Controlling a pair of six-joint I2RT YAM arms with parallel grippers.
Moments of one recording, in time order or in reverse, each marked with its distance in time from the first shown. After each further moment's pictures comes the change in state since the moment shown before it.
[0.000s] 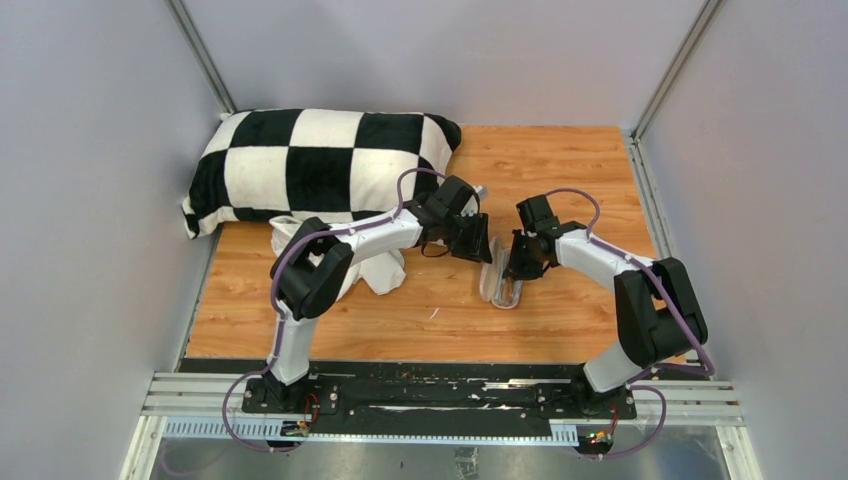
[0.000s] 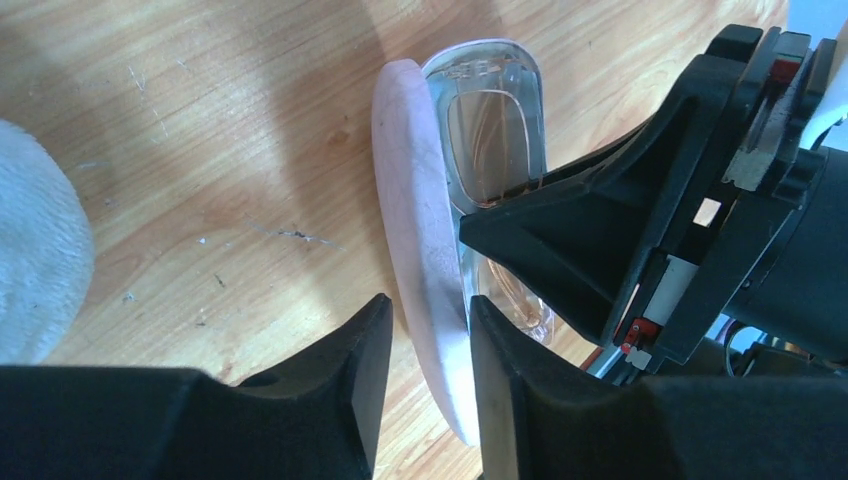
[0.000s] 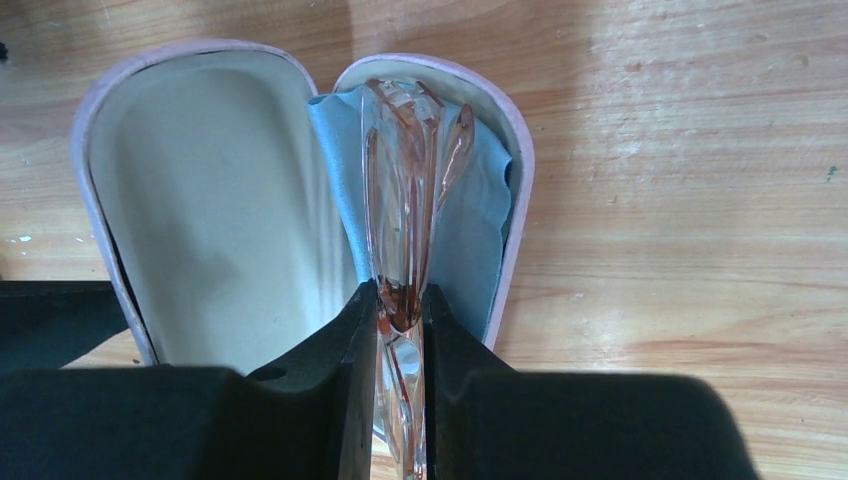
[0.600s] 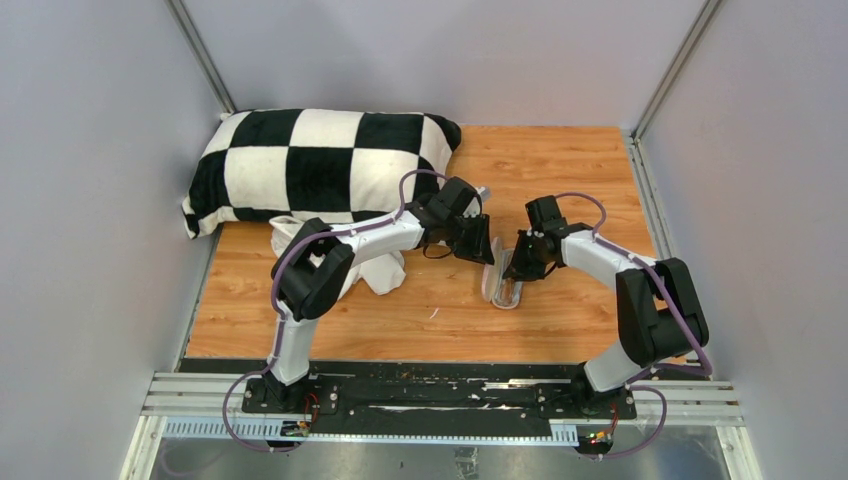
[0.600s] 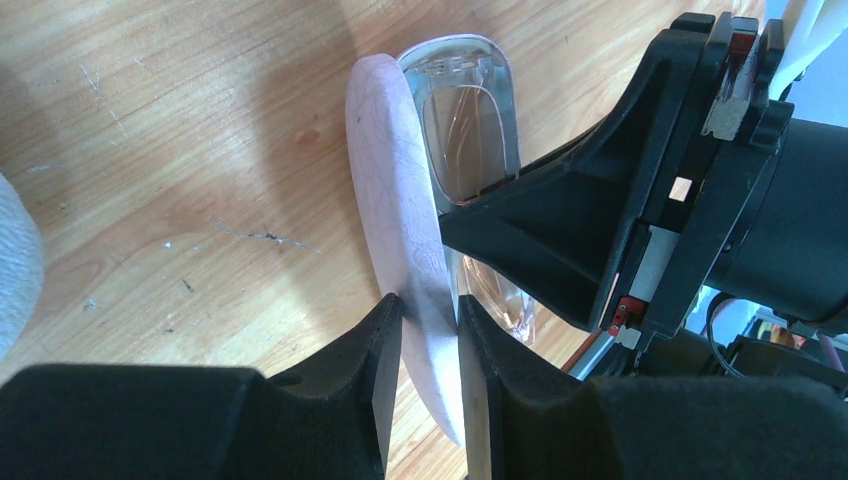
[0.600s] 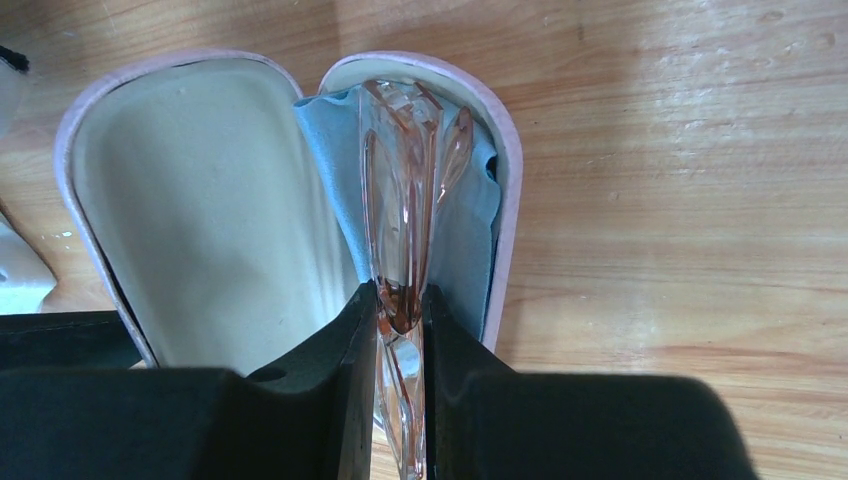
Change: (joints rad) left arm -0.013 0.000 -0.002 0.021 0.016 -0.018; right arm -0.056 -0.002 -0.023 0.022 -0.091 0.027
